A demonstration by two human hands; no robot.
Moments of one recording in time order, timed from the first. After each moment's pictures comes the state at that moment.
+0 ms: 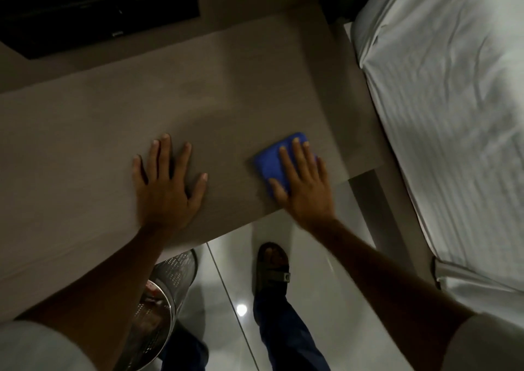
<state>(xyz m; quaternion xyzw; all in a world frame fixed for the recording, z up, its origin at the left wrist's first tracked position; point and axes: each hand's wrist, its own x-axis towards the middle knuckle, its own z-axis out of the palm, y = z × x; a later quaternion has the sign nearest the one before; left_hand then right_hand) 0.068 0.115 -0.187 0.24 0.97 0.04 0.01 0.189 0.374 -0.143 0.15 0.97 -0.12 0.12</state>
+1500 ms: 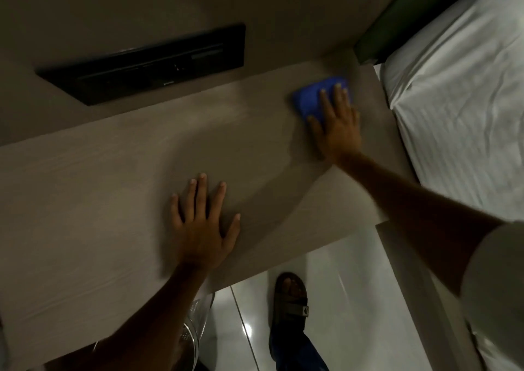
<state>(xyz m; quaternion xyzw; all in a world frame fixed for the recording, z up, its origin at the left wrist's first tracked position) 0.069 0.119 -0.167 0.23 0.97 0.04 0.07 0.010 0.454 -0.148 0.20 0.97 -0.15 0.04</state>
